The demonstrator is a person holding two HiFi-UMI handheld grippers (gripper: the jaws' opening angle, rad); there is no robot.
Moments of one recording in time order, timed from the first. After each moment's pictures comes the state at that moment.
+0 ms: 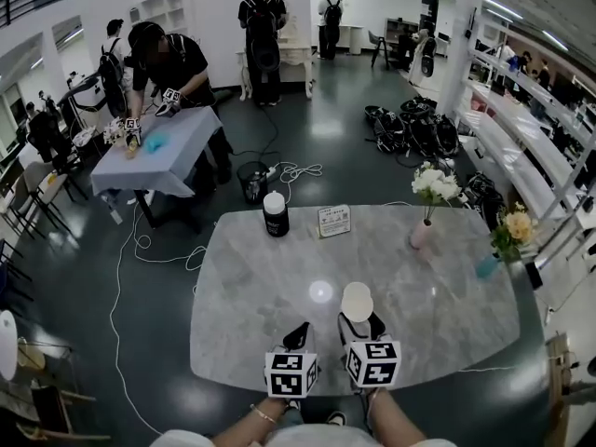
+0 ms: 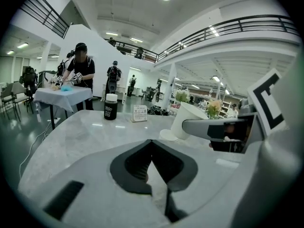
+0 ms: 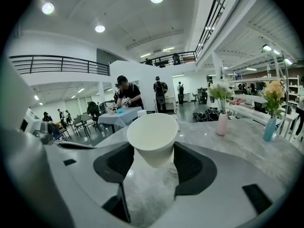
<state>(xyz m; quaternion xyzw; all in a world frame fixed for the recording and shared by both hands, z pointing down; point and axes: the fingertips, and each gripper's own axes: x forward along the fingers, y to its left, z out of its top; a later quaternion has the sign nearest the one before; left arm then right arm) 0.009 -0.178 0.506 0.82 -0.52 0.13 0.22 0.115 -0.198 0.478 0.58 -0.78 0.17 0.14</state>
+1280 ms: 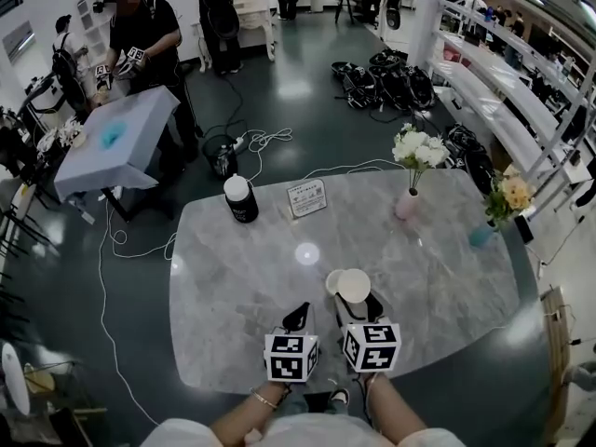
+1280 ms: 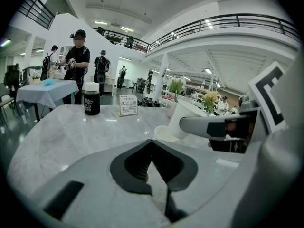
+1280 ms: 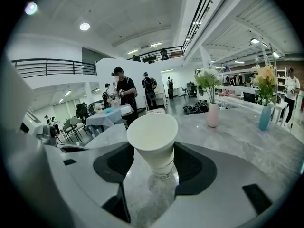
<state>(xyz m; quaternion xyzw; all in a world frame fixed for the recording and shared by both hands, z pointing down) 0.057 -0.236 0.540 0.84 -0.45 0.17 0.24 0.153 -0.244 0.510 0.63 -0.74 0.21 0.13</state>
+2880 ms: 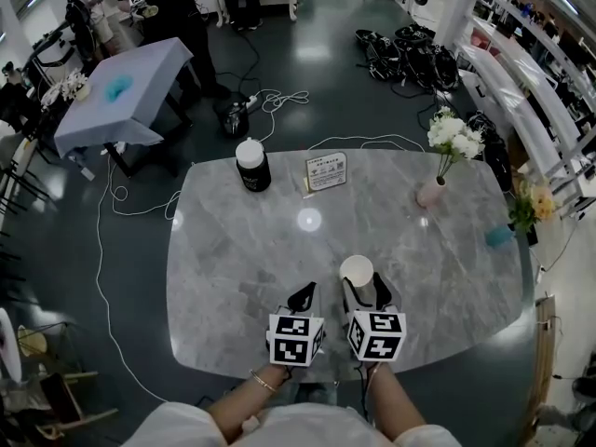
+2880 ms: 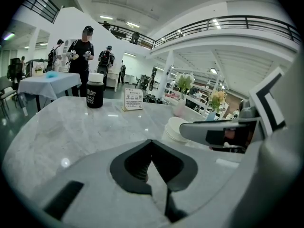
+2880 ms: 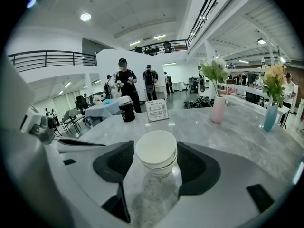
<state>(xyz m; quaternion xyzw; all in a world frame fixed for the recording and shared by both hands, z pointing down) 0.052 -0.257 0.566 0.83 -0.46 0.18 0.27 0.149 -0.265 0.545 0.61 -0.73 0.23 0.18</state>
